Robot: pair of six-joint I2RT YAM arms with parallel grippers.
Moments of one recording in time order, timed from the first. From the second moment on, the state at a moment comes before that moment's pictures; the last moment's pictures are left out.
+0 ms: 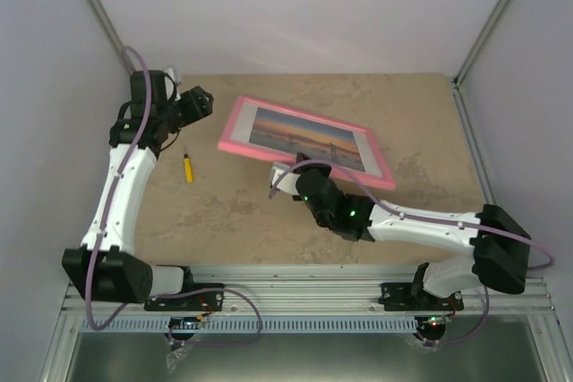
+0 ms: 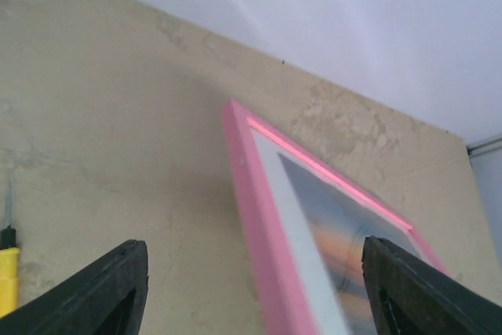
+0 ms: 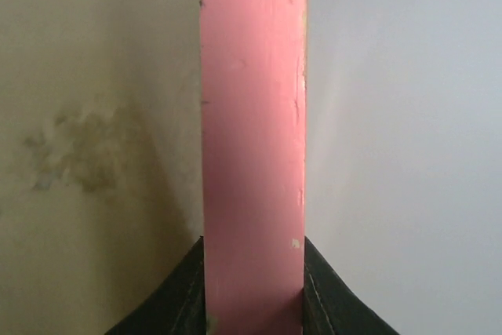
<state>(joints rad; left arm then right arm) -0.05 1.36 1.40 -0.67 0.24 -0.43 1.16 1.43 0.86 0.16 0.81 -0.91</state>
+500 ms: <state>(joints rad) -0.05 1.04 1.15 -0.47 0.13 -0.49 1.01 1.34 1.25 -0.28 0.56 -0.51</state>
